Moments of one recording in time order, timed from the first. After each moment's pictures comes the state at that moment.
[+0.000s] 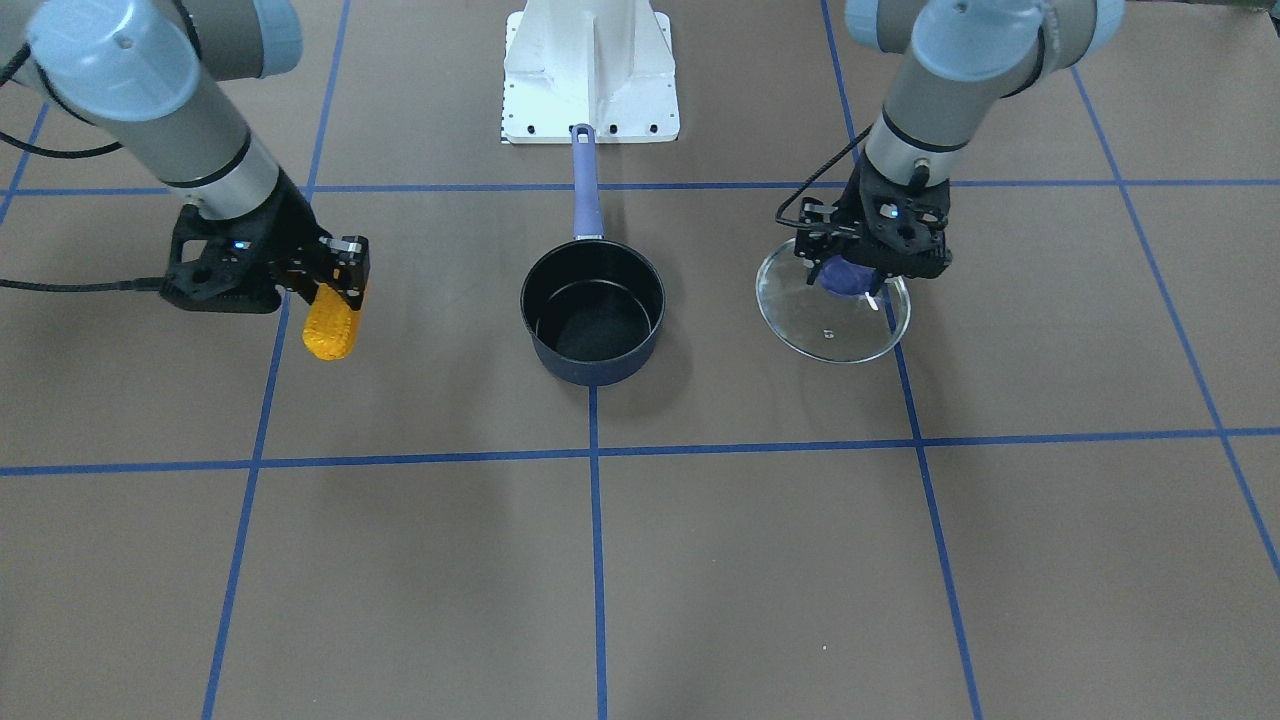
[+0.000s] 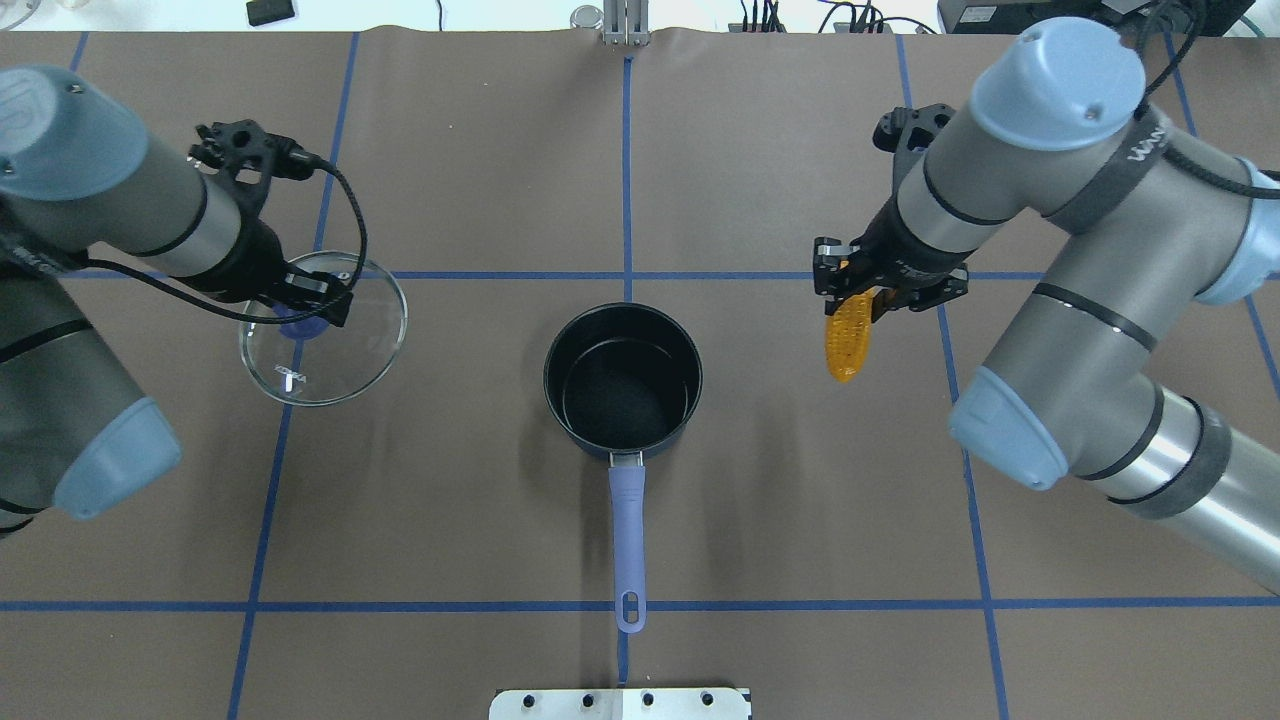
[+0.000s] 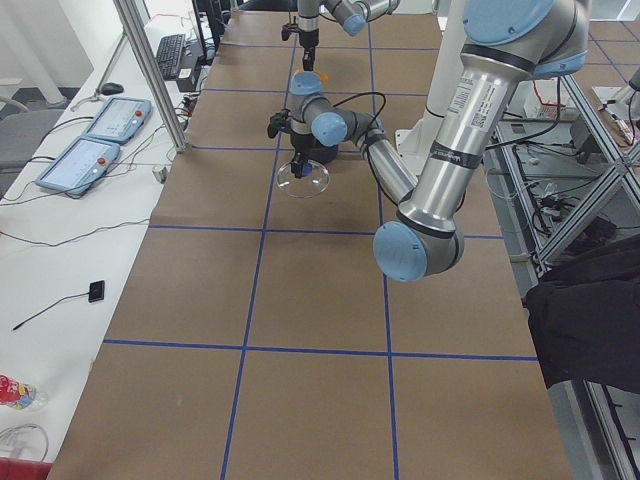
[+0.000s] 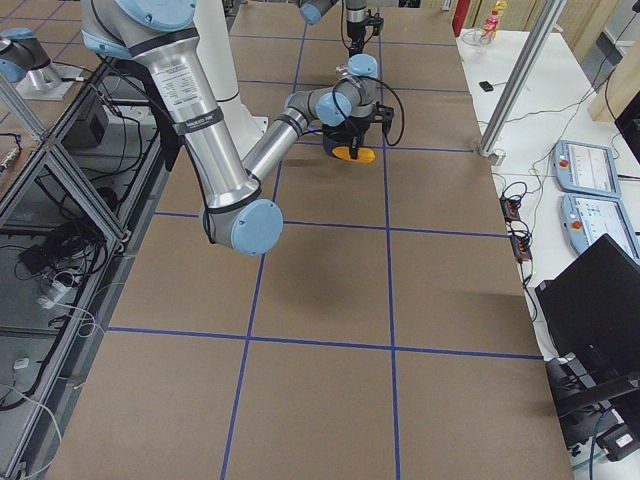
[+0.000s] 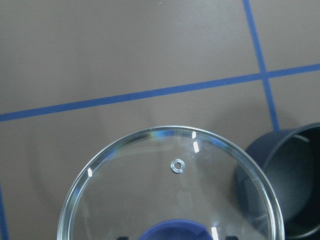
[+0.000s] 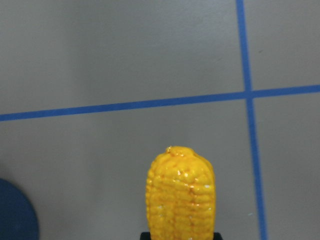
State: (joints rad) left arm -0.82 -1.87 -1.94 -1.65 -2.06 -0.72; right arm 0.76 -1.08 1.92 -1.70 2.10 1.19
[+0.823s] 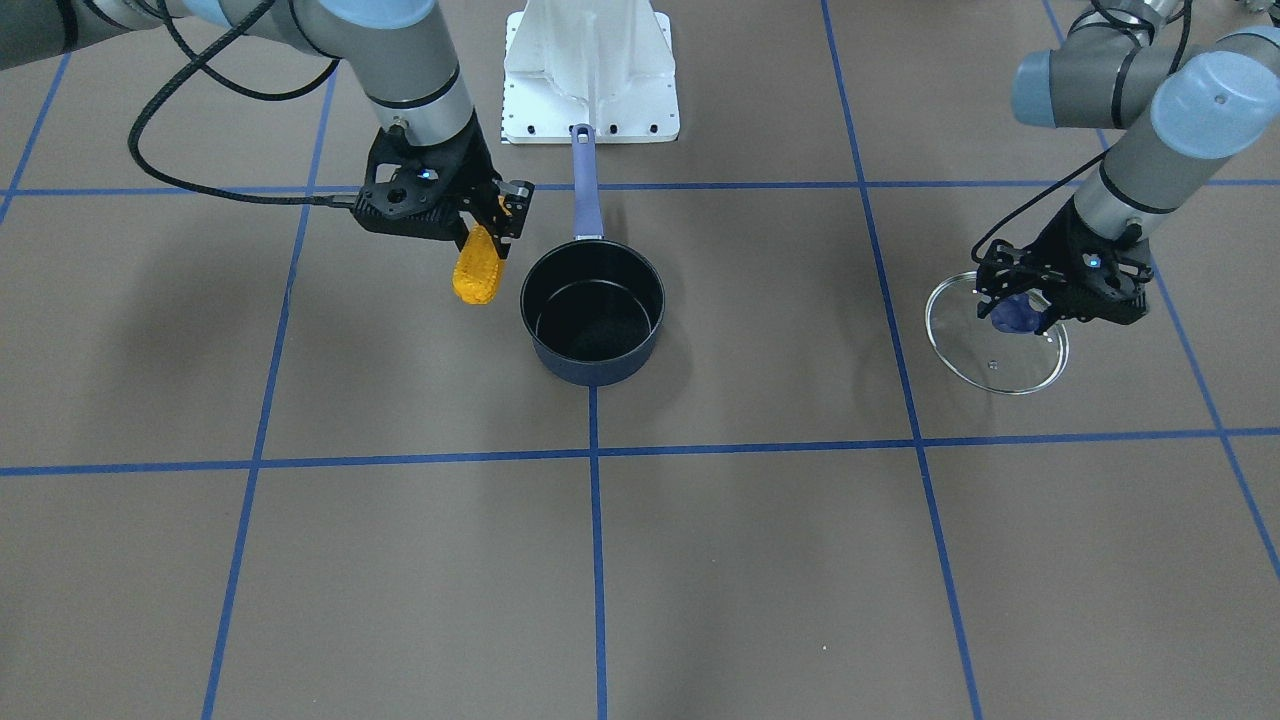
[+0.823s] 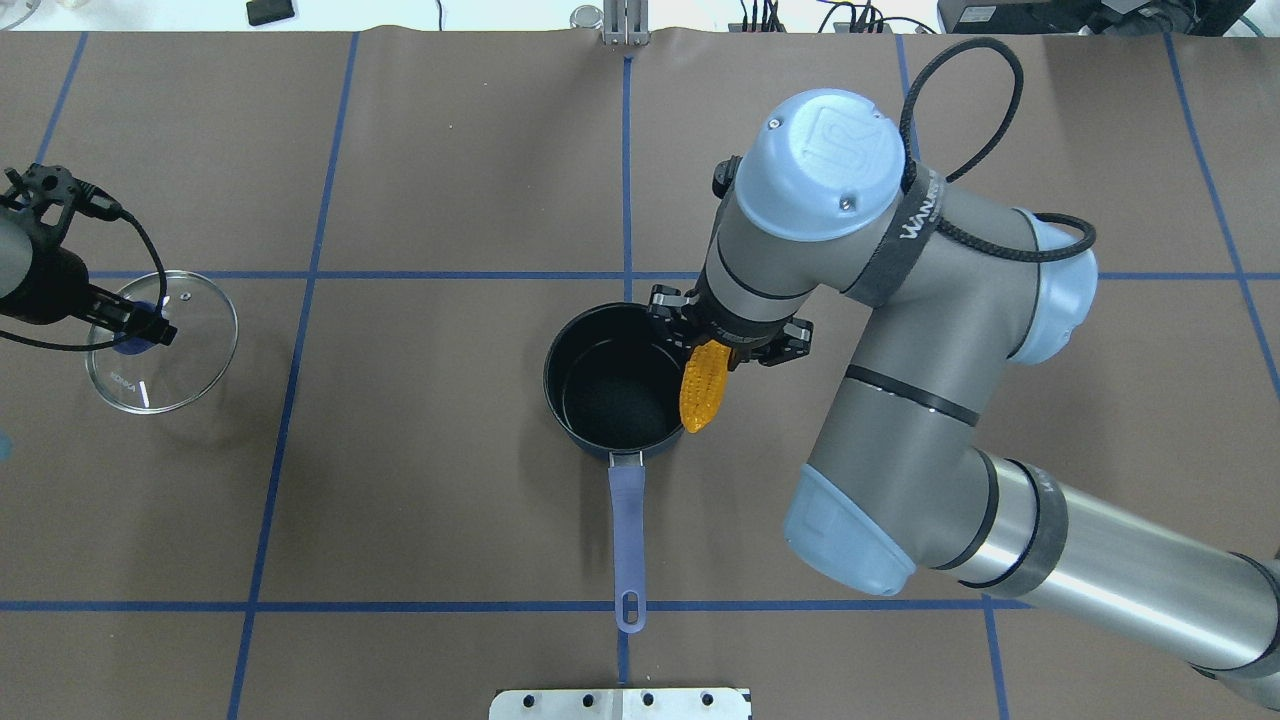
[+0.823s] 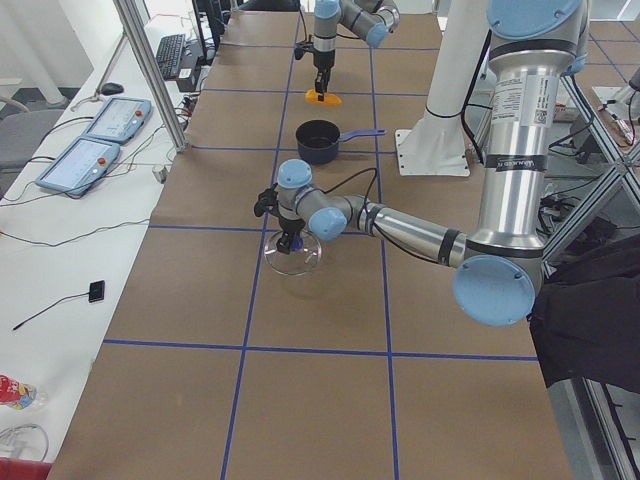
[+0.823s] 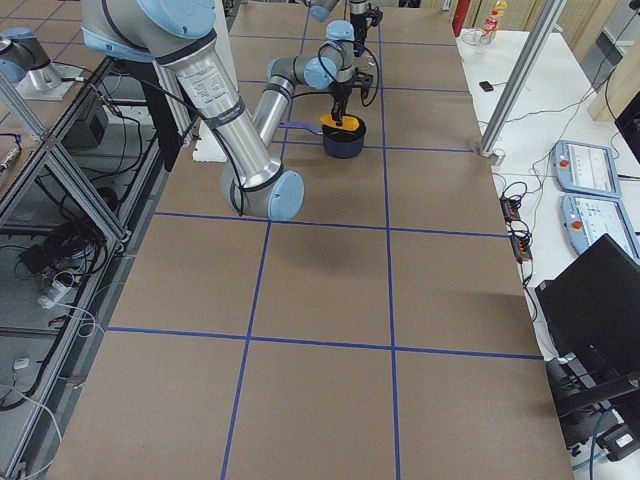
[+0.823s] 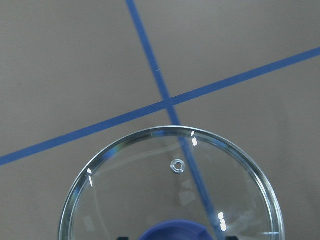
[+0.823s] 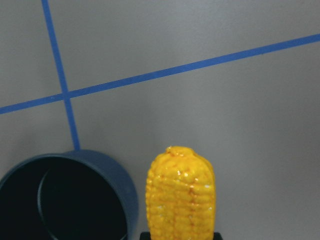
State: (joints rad) left arm -0.98 -1.59 -1.72 -2.08 -2.15 -0.47; right arm 0.57 -0.85 1.88 -1.81 1.93 1.41
